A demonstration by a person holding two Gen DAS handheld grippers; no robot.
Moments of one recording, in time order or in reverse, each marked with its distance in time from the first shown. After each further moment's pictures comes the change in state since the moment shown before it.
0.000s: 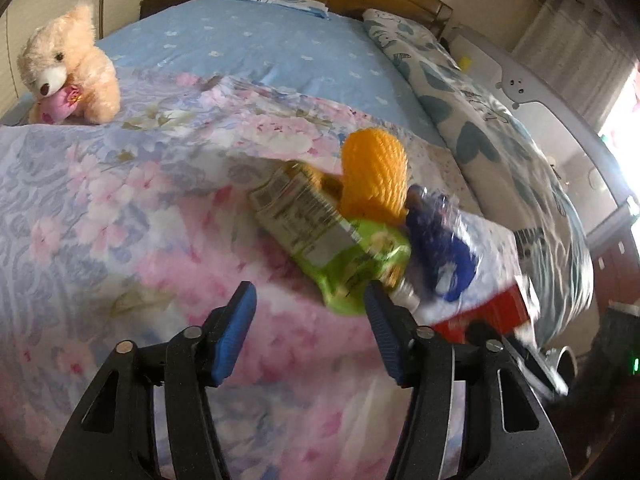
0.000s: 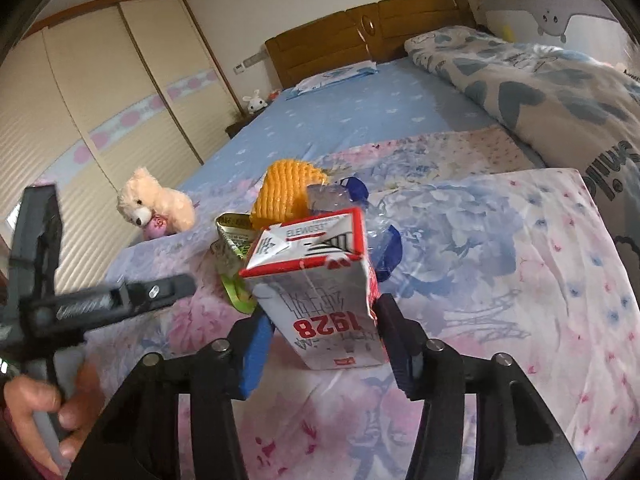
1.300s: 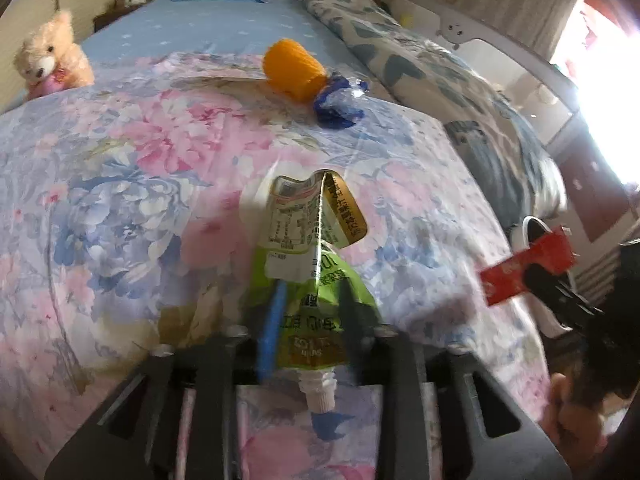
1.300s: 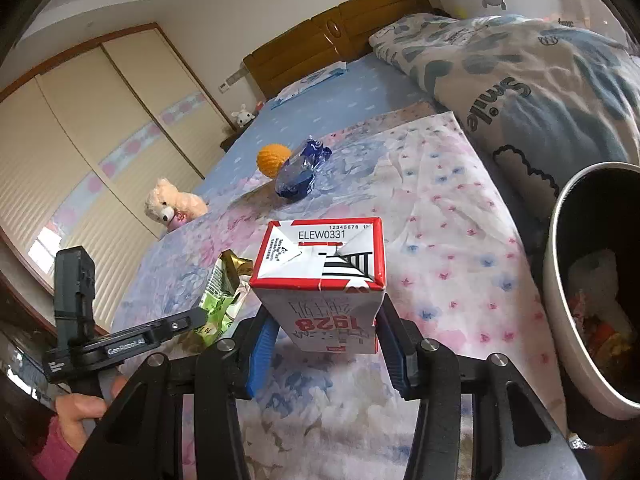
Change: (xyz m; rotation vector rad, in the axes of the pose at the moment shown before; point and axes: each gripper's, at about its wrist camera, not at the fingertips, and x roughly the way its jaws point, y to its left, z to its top) left arm -0.065 -0.054 -0.149 0.183 0.039 -0.040; right arm -0.154 -0.062 -0.087 0.140 -0.022 0.027
